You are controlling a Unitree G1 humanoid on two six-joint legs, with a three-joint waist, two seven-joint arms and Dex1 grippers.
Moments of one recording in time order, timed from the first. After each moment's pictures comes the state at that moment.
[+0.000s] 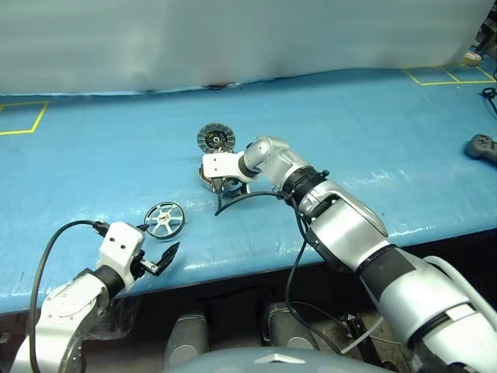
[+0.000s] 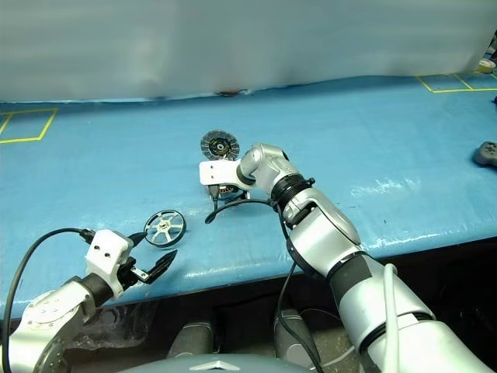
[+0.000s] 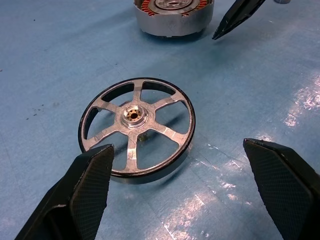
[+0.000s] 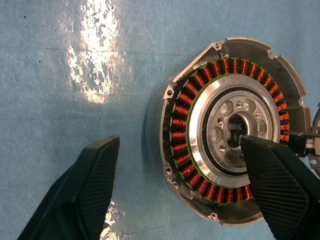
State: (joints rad) left arm 0.41 0.53 0.18 -0.65 -0.28 0.55 -0.48; right arm -1.25 -0.03 0.58 1.19 -0.38 0.01 0.95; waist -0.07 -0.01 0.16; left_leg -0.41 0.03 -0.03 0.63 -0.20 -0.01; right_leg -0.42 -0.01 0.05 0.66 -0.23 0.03
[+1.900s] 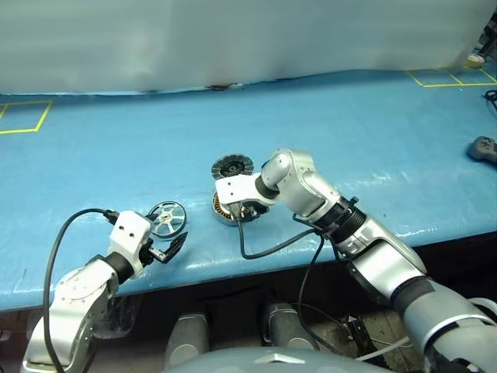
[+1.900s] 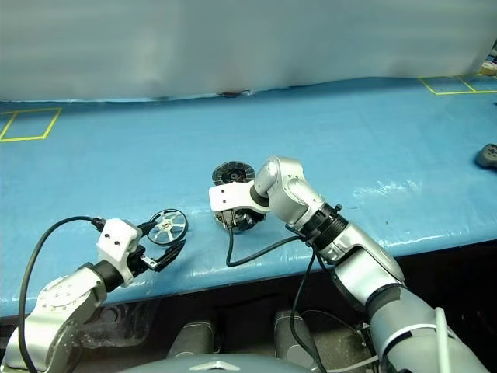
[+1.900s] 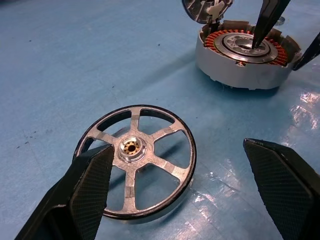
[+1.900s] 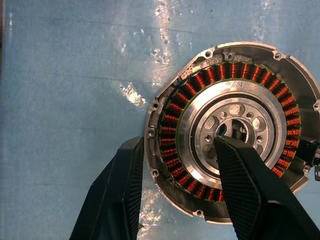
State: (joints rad) left arm 0.29 0.52 0.13 -0.56 -0.28 0.53 -0.50; right arm -0.91 -0.31 0.68 0.18 -0.41 0.57 1.42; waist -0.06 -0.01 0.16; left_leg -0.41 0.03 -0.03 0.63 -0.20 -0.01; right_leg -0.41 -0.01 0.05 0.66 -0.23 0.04
